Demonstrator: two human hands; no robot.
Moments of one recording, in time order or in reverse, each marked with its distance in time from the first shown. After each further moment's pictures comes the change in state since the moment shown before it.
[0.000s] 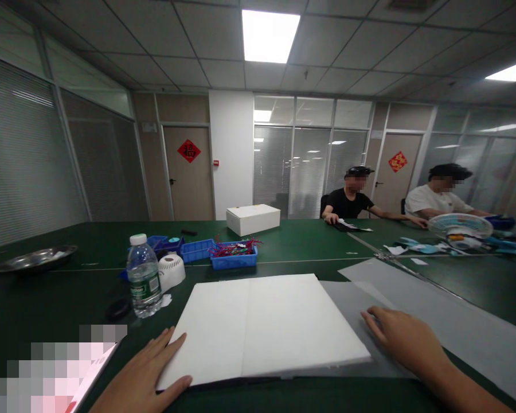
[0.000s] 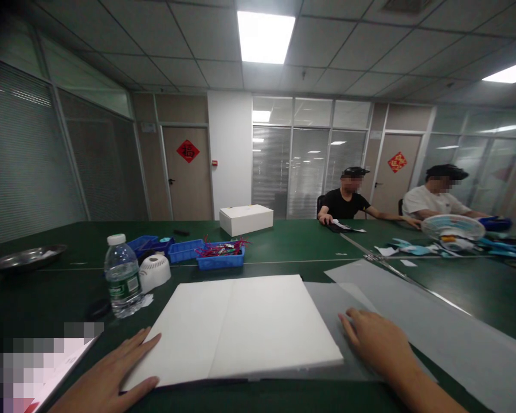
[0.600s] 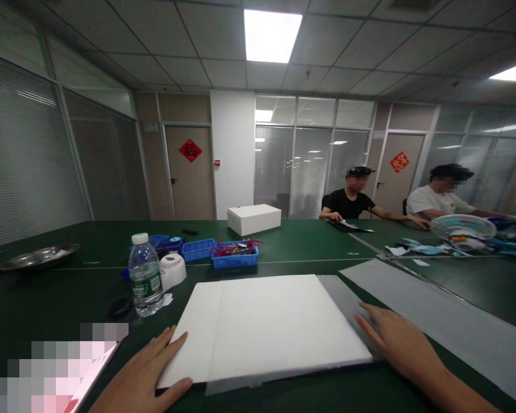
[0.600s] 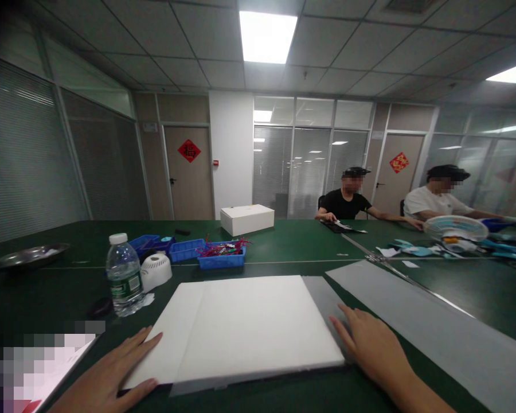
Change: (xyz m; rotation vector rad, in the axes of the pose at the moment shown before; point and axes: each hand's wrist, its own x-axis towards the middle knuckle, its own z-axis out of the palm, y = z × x) left_hand -0.004 -0.001 -0.002 0.002 -0.005 0.022; right_hand -0.006 -0.012 0.006 0.131 0.021 0.021
